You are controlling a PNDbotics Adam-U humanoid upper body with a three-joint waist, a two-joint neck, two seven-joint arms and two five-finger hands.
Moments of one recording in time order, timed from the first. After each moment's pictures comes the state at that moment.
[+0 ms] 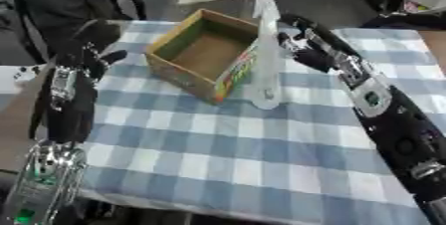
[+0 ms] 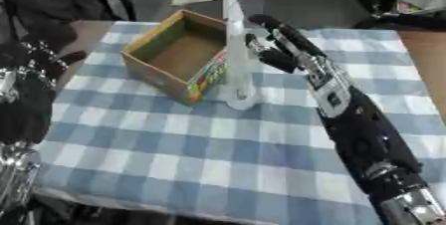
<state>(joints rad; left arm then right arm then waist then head) -0.18 0.18 -0.14 -1.92 0.07 -0.15 -0.03 -0.81 -0.24 0.14 -0.97 0.59 -0.35 0.17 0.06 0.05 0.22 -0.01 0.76</state>
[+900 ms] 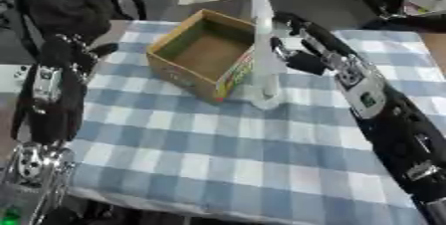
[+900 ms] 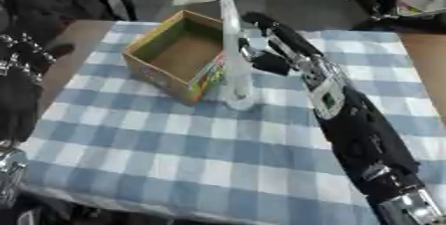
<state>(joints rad) -0.18 0.19 -0.12 -1.97 0.05 -0.15 -0.06 -0.79 -0.24 0.16 -1.00 0.71 -0.37 0.12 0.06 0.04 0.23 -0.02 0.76</state>
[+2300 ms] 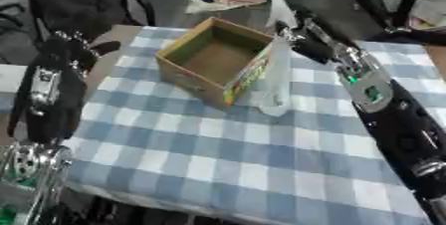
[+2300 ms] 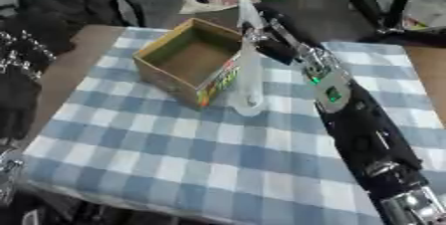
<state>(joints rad) -0.19 0.19 -0.13 -1.98 0.08 -0.16 -0.10 -0.81 -0.26 0.15 -1.03 0.53 -0.28 0.17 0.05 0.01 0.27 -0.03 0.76</state>
